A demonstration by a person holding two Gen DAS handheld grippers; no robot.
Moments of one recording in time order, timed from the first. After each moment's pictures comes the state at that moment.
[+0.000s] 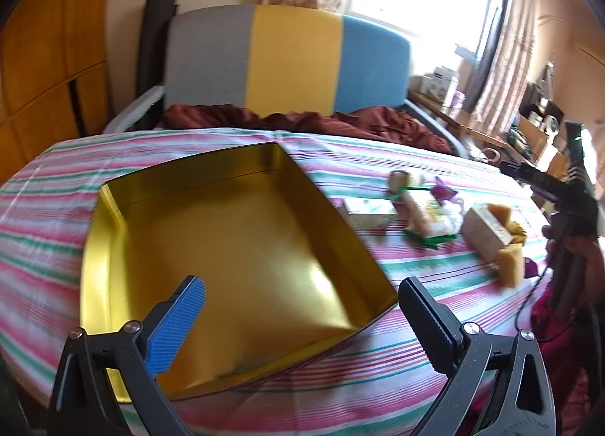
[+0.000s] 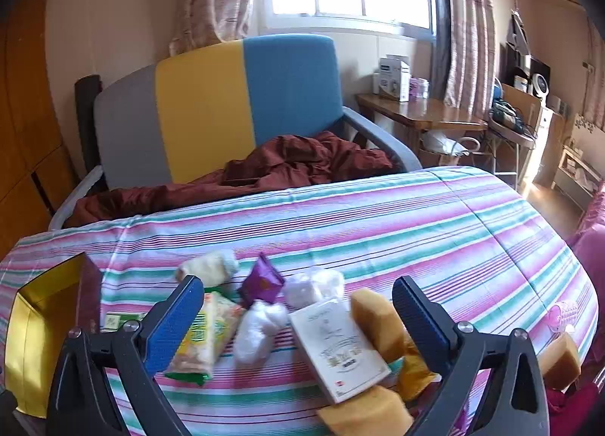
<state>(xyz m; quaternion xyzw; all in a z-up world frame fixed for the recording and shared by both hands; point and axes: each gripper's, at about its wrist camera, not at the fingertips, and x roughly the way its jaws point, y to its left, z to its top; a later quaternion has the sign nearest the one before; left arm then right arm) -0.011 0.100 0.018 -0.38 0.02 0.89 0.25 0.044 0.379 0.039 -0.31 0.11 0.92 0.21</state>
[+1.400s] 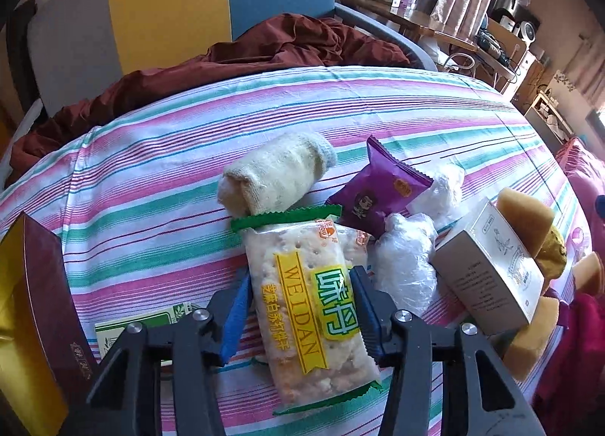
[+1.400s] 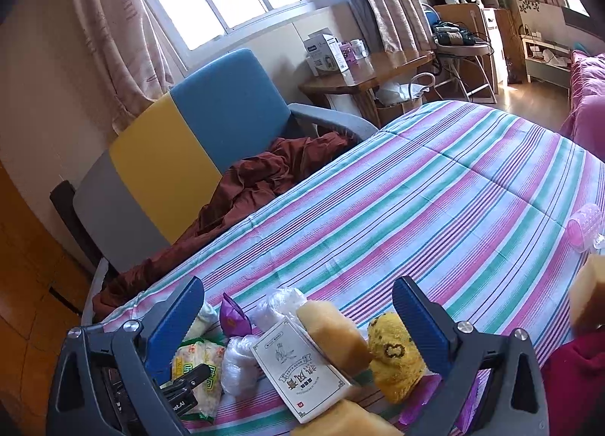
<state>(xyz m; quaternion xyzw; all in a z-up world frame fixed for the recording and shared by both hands) -0.113 0.372 -0.053 -0.48 0.14 0.80 0.32 0.082 0.463 0.031 -0.25 0.30 0.89 0.23</state>
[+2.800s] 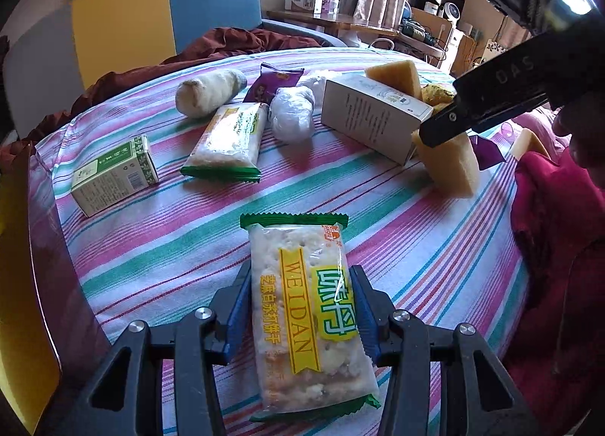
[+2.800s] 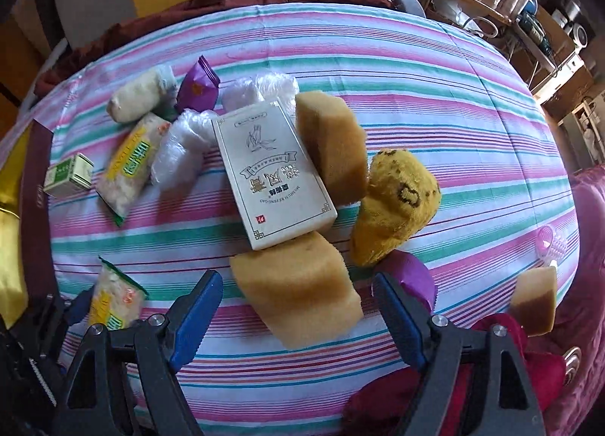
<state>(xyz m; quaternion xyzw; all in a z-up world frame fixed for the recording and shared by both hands) 0.014 0.288 -0.077 -0.41 0.17 0.79 0.43 0.054 0.402 -0.034 -0.61 0.11 0.76 0.17</state>
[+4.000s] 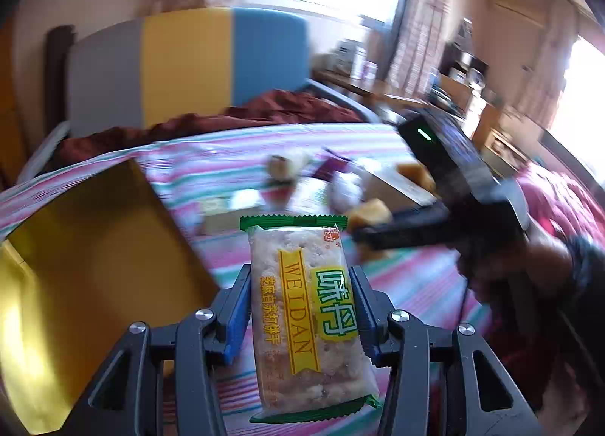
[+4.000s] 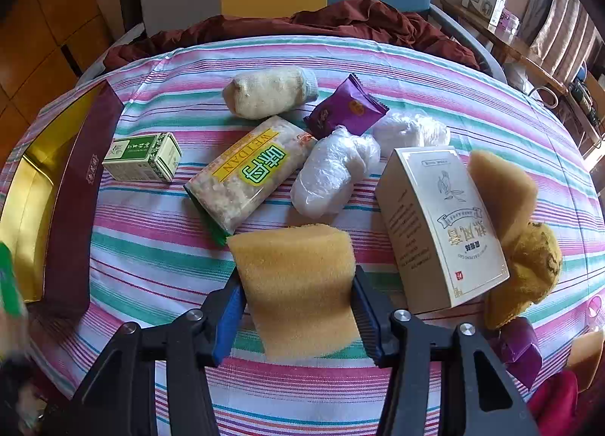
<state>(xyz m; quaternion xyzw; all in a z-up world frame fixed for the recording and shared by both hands) -0.004 0.175 0.014 -0.36 0.06 0.85 0.37 0.022 0.321 -0.056 -0.54 0.05 0.84 0.06</state>
